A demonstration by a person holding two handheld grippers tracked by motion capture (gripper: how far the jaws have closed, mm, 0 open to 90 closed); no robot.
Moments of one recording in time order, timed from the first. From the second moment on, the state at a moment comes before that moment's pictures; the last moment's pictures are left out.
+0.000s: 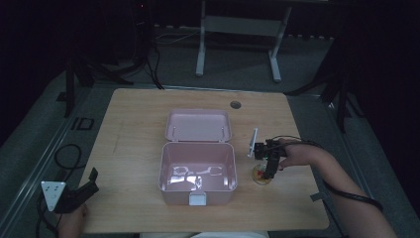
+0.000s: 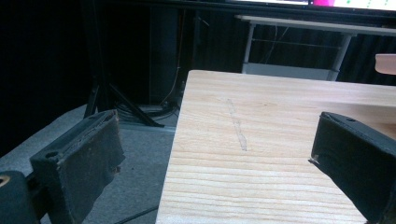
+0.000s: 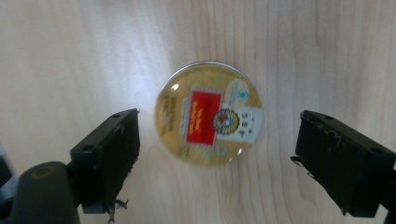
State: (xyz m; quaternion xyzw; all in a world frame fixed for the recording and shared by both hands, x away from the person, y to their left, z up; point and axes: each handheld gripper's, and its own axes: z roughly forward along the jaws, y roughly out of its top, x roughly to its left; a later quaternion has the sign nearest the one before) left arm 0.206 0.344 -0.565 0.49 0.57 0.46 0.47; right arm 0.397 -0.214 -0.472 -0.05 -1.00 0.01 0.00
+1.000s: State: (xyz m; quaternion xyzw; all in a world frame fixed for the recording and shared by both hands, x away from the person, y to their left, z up) left arm 0.206 0.344 -0.565 0.50 0.57 0.46 0.47; right arm 0.396 -0.213 -0.443 -0.05 -1.00 0.05 0.02
